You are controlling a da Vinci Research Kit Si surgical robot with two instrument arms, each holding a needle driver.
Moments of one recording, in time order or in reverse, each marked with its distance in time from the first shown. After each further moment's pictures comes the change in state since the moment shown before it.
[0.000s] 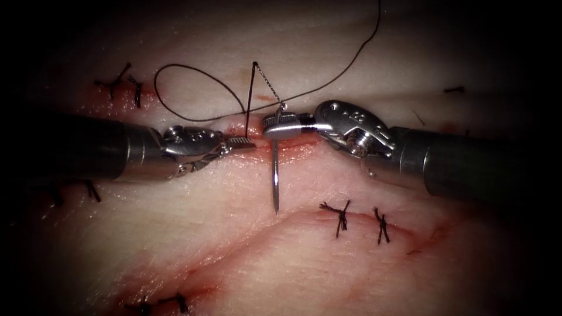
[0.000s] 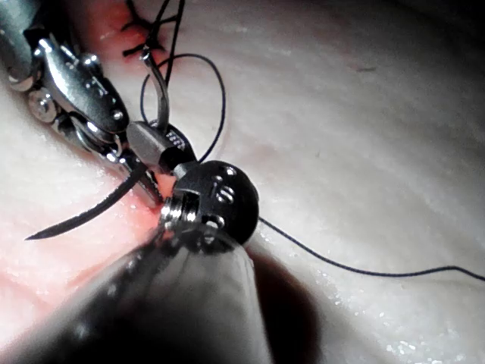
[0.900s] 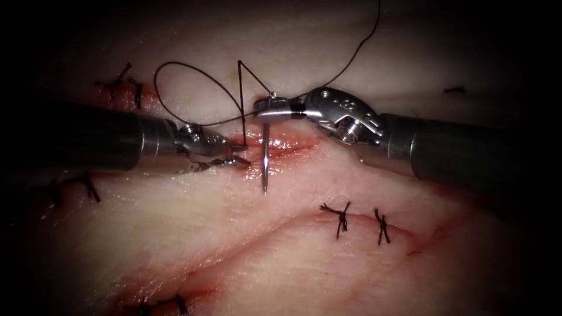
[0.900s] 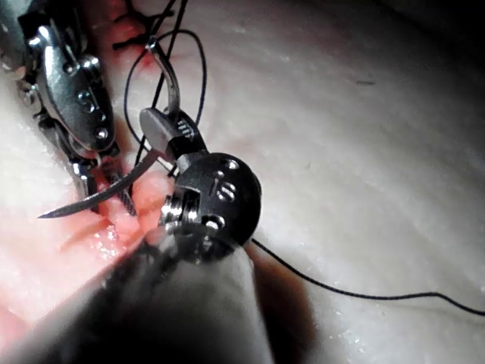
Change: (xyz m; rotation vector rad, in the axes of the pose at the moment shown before) right arm 0.000 0.003 0.001 -0.087 0.016 -0.144; left arm -0.001 0.002 0.001 0.031 -0.391 0.238
